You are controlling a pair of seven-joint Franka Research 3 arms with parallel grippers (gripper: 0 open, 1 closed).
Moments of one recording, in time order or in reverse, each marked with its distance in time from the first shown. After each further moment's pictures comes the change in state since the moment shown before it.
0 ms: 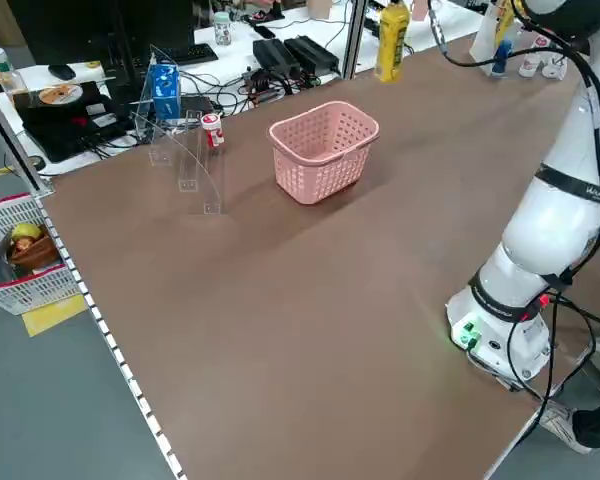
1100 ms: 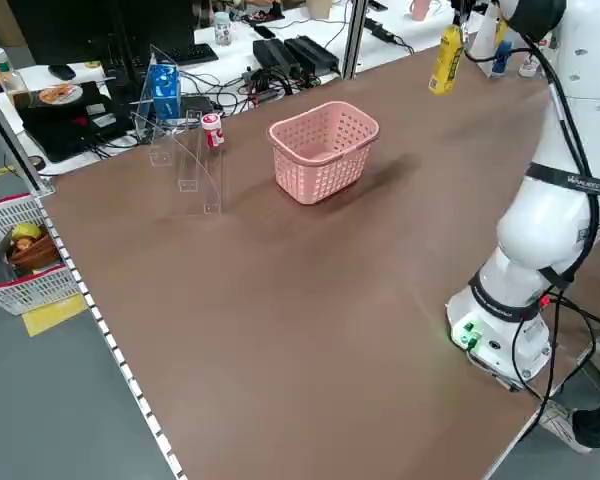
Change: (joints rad) left arm -0.156 0.207 -0.289 0.005 0.245 0.172 -0.352; right arm 0.028 0.012 0.010 -0.004 0.003 -0.011 -0.005
